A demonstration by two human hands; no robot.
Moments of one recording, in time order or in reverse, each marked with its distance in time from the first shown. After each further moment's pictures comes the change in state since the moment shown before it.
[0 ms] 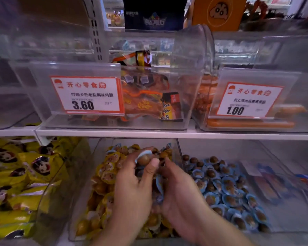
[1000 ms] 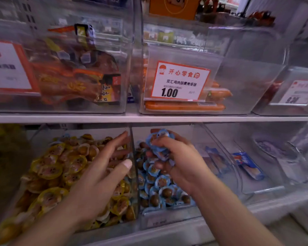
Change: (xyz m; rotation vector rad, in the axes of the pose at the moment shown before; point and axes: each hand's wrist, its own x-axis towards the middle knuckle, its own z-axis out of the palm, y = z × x) left_hand 0.010 -0.024 0.030 -0.061 -0.558 -0.064; right_hand -0.028 -0.071 -0.079 -0.303 0.265 -0.400
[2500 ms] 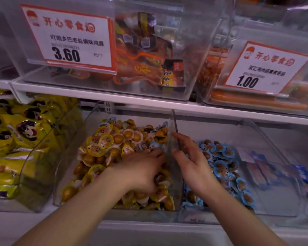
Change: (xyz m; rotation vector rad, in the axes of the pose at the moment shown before) left_hand 0.018 -0.040 -0.008 1.097 -0.463 0.070; right_hand 0.034 0.078 0.011 -0.761 -0.087 -0.354
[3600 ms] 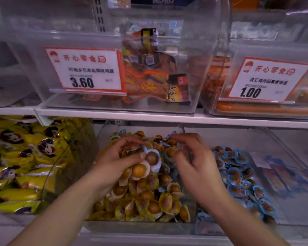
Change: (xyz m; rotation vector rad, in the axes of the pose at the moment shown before) left_hand -0.059 -0.048 -0.034 -1.312 0.578 -0.267; right_hand -0.004 -0.057 0.016 -0.032 0.187 -0.237
